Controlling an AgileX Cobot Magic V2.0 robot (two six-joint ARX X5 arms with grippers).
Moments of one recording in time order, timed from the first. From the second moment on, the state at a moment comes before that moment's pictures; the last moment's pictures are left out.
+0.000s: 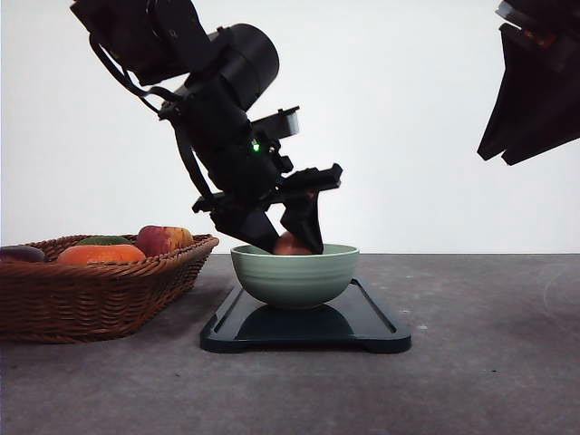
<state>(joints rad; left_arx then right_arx) -0.63 1.92 1.27 -0.09 0.05 -0.10 0.45 0.92 0.70 -0.46 -0.13 0.06</state>
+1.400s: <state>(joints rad) -0.64 1.96 1.46 -0.36 0.05 -0.10 0.45 0.92 0.70 -0.46 -0.13 0.06</state>
